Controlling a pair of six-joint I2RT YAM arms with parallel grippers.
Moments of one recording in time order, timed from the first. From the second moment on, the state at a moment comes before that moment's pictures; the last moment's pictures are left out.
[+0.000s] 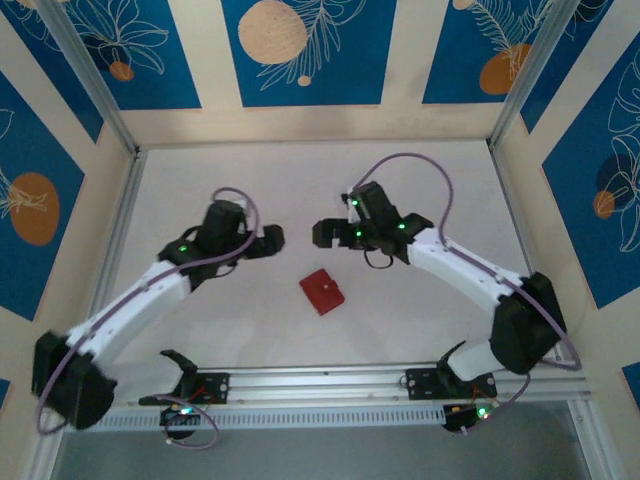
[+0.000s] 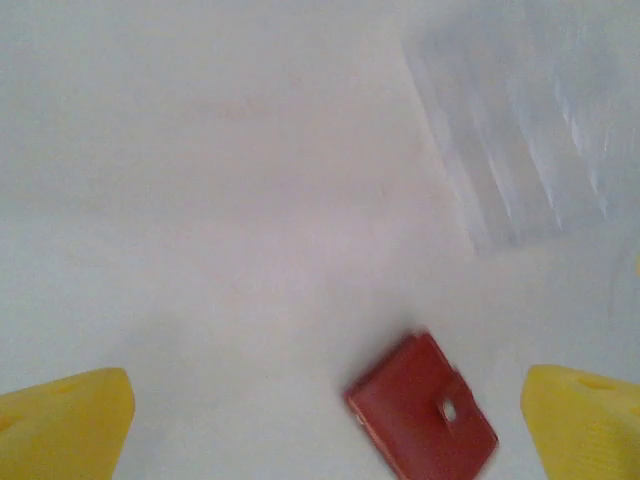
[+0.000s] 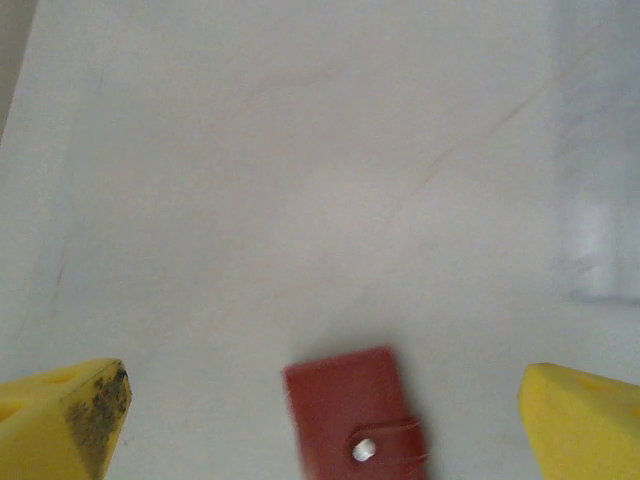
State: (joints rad) left arm -0.53 1.10 0.91 -0.51 -0.08 -0.57; right arm 0.62 1.40 1.09 -0.48 -0.09 0.54
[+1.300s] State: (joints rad) left arm -0.09 1.55 0.31 0.92 -0.26 0.01; right arm 0.01 1.53 0.37 0.69 -0.06 0.10
